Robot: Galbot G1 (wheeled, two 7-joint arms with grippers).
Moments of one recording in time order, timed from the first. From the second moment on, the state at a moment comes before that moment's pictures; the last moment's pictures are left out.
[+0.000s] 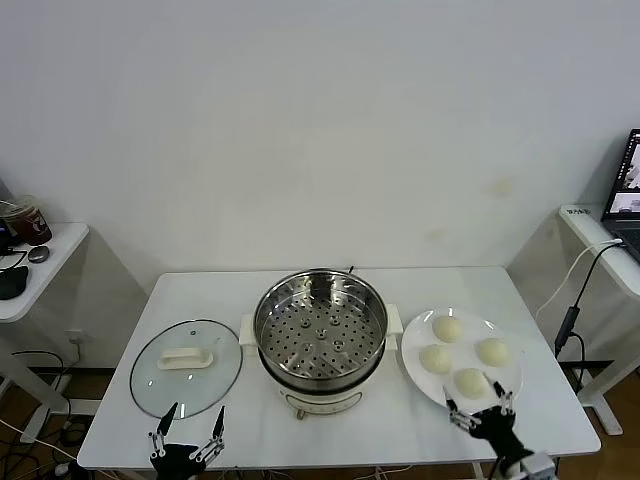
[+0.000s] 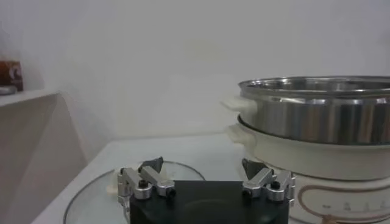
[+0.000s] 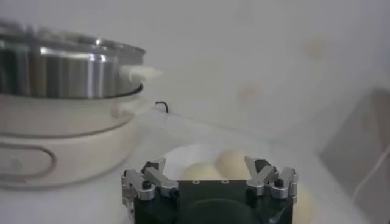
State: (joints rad) left arm 1.87 -1.33 -0.58 -2.05 -0.14 -0.19 -0.03; right arm -1.62 1.14 0.72 1.90 -0.02 0.04 -0.24
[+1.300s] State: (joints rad) left arm 1.84 -1.36 -0.64 -2.08 -0.08 -0.19 -0.02; right arm -0.23 0.71 -0.41 1.22 -0.40 -0.04 -1.00
